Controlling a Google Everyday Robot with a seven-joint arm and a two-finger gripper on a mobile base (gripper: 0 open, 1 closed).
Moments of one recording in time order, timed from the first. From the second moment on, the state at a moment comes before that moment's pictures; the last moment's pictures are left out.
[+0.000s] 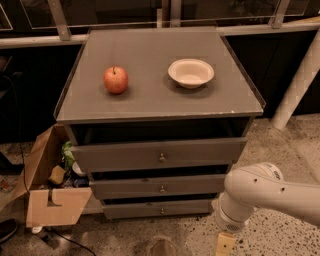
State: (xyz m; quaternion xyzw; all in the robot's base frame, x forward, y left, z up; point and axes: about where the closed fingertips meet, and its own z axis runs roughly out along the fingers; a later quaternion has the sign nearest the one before) arm 0.369 -0.187 0.536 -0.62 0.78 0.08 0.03
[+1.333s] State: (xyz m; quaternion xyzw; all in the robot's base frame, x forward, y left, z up) arm 0.388 -0.170 0.411 -0.58 0.79 0.17 0.04
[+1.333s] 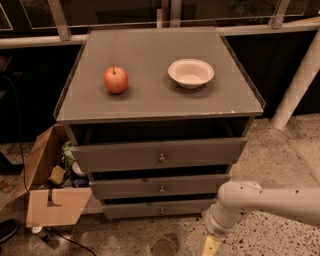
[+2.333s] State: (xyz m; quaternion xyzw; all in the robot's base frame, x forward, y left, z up) arm 0.443 -0.157 0.328 -0.55 0.81 0.20 0.07
